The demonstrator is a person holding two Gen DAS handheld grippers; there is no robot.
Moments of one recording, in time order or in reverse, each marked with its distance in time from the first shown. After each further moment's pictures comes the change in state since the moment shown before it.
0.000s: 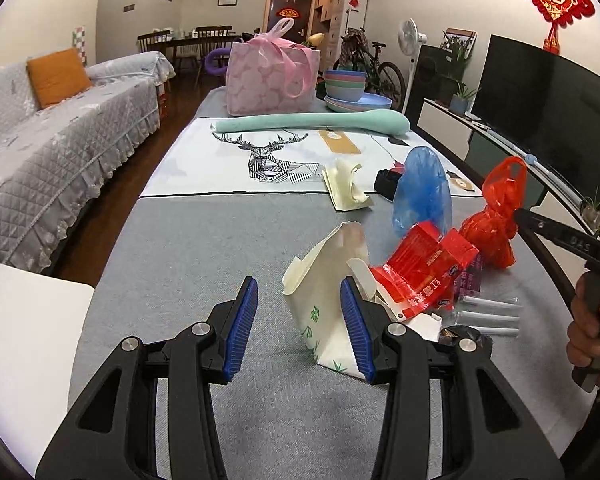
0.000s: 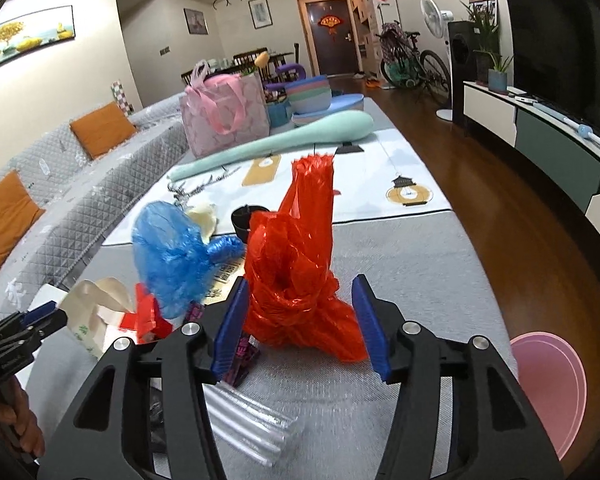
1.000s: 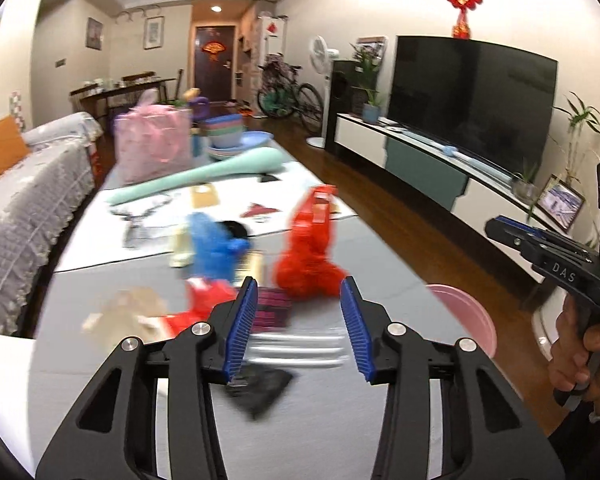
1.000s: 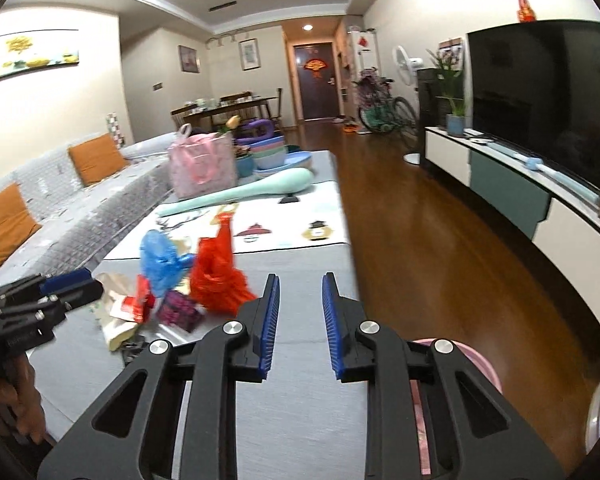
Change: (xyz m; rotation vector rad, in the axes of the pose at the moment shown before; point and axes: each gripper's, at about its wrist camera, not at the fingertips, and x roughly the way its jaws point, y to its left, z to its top) left arm -0.072 -0.155 0.012 0.175 -0.113 -0.162; right arm -0.161 -0.072 -0.023 -0.024 -0.174 -0.062
